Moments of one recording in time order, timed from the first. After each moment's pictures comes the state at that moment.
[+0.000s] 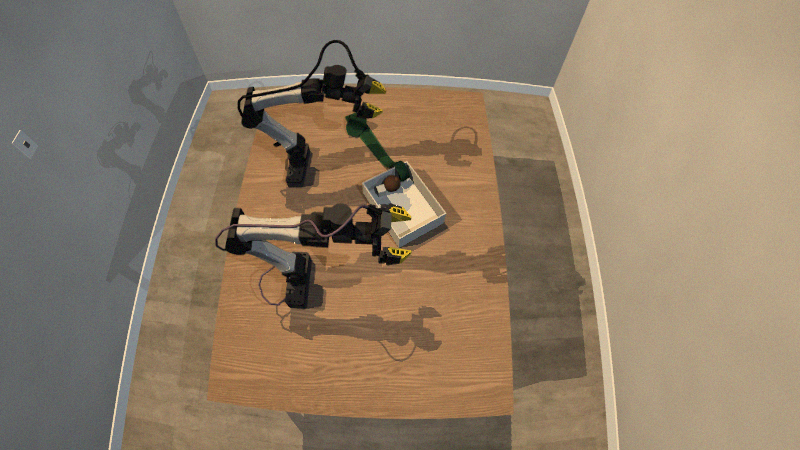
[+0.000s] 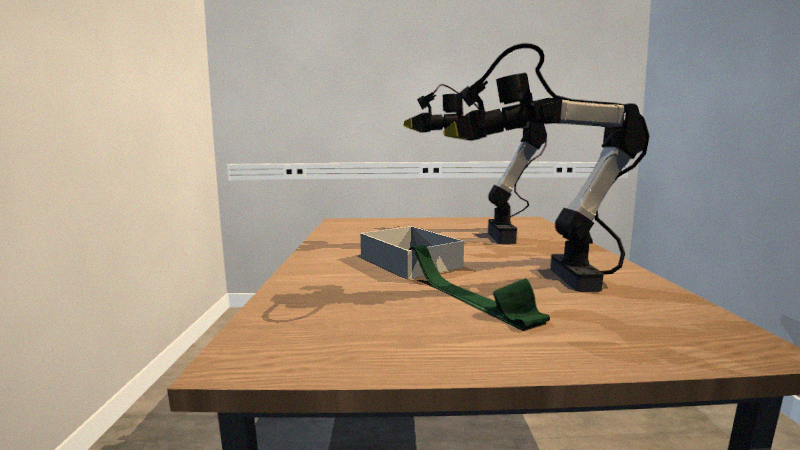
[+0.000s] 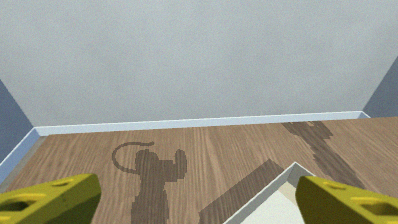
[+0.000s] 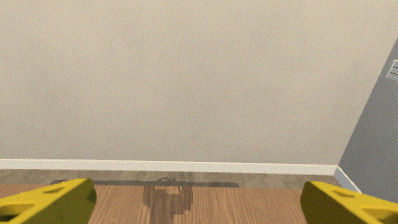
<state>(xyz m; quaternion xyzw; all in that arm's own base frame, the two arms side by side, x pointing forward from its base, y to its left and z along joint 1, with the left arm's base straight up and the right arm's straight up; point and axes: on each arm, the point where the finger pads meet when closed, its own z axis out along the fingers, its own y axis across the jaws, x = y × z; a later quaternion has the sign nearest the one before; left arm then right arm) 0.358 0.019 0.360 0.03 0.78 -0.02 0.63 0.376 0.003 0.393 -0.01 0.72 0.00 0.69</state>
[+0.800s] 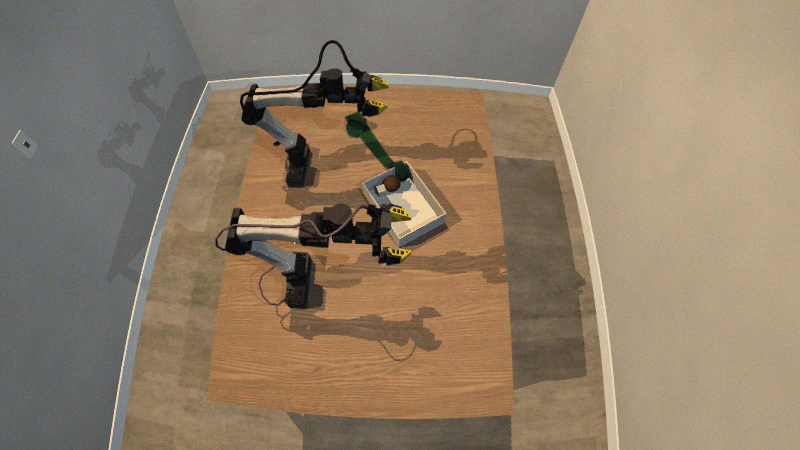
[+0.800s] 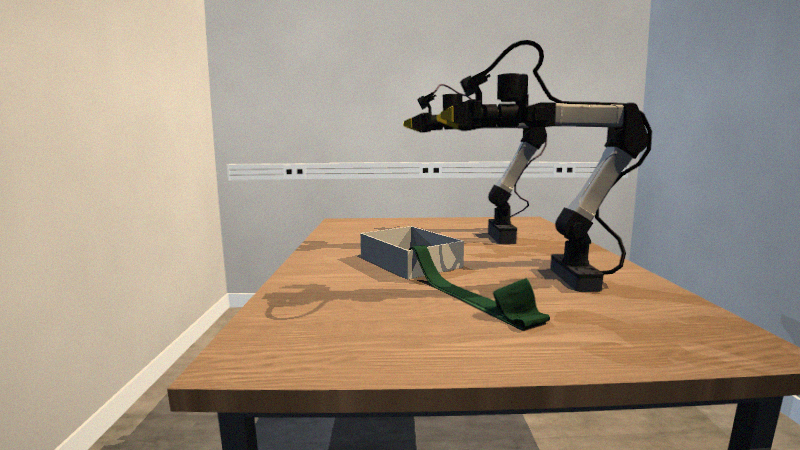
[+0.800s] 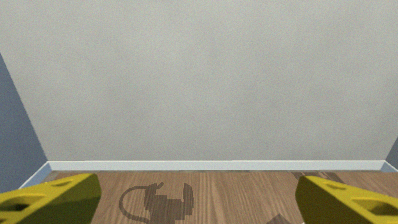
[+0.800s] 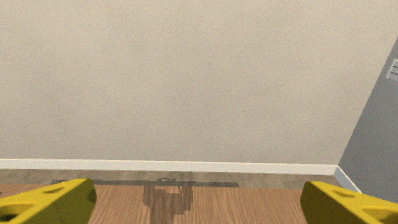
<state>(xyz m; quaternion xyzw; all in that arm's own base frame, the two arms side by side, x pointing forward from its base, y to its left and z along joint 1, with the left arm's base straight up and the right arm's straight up) 0.371 0.007 0.399 0.00 0.71 0.01 0.70 0.376 0.003 0.393 -0.01 0.72 0.00 0.69</state>
